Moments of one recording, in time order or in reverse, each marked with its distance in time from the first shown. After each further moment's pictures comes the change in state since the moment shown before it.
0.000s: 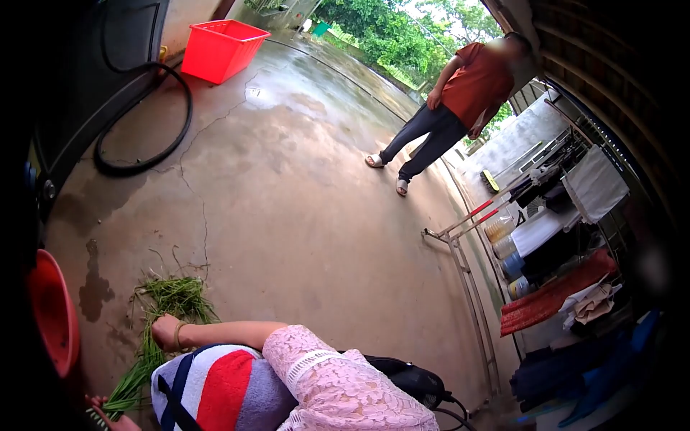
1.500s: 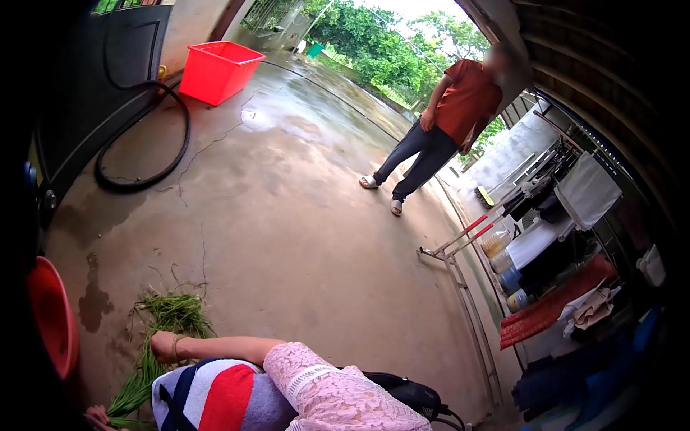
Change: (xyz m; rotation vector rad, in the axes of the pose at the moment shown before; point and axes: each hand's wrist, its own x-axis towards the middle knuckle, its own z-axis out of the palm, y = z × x) left_hand -0.007 0.010 0.038 0.333 0.024 0.229; right_hand 0.001 -0.001 -0.002 0.184 0.028 -0.012
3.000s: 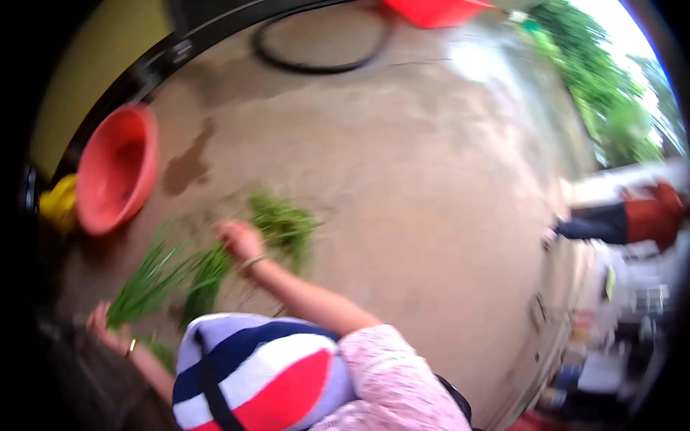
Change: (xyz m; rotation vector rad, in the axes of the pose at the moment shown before) left_hand 0.031 -0.024 -0.159 -0.079 0.069 -0.032; right_hand 0.043 0.021 0.000 1.607 0.252 0.594
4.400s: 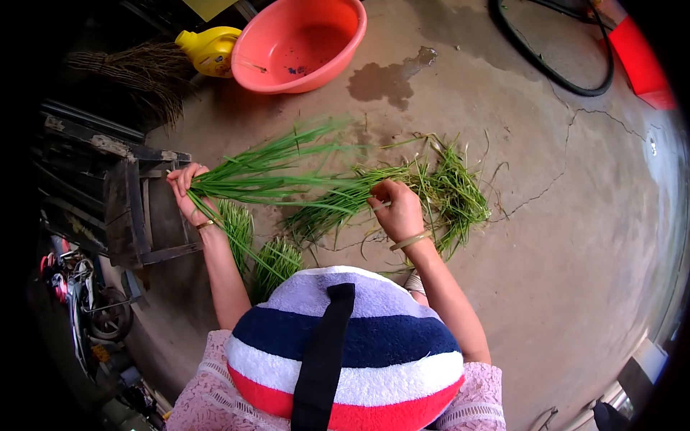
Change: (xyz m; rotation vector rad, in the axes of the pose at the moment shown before) left_hand -0.018 0.024 0.073 -0.854 -0.058 -0.085; right_hand -0.022 0.011 0.001 -1.234 -0.406 -0.521
